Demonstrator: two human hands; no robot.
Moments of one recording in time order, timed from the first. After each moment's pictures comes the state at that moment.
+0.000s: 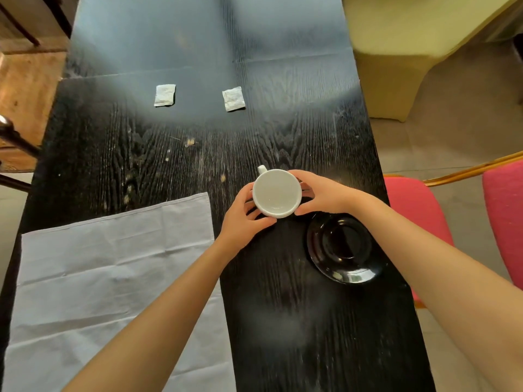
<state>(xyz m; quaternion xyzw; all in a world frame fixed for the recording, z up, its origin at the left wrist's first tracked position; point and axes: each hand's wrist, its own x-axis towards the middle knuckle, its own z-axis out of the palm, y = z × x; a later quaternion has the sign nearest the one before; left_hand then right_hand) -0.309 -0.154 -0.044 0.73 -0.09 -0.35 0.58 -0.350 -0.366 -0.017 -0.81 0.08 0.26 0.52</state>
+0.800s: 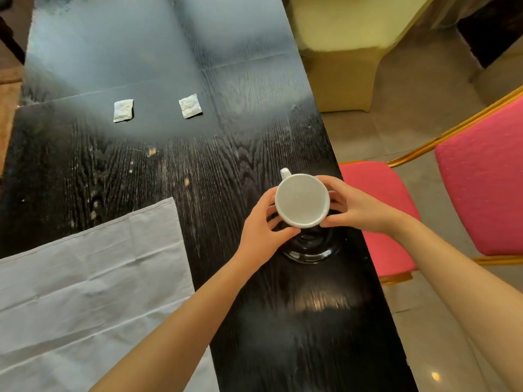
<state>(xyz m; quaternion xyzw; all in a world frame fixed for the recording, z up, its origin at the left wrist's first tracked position) -0.393 -0.215 -0.010 0.72 -0.22 -0.34 0.57 -0.481 -0.419 0.007 -0.75 0.14 0.16 0.63</state>
